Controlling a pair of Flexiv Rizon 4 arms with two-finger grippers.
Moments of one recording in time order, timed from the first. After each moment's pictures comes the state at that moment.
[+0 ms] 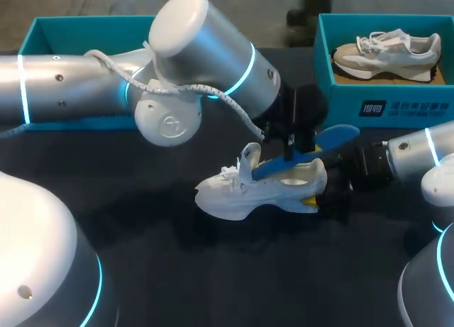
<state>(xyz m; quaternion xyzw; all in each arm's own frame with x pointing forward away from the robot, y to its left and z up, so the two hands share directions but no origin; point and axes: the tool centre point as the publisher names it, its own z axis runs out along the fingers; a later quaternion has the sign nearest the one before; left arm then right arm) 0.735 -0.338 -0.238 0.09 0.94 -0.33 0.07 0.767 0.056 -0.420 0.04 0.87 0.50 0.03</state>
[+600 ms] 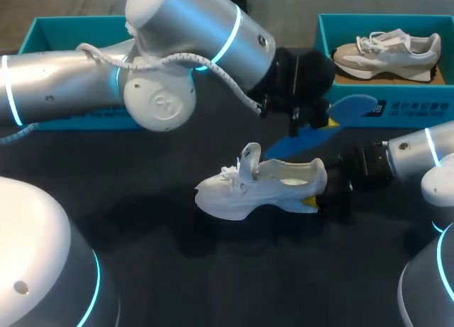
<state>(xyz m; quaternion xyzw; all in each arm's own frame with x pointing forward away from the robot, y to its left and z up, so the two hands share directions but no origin) 0.723 -0.351 -0.159 0.13 0.91 -0.40 0.07 0.767 0.056 -0.420 0.04 0.87 0.50 0.03</state>
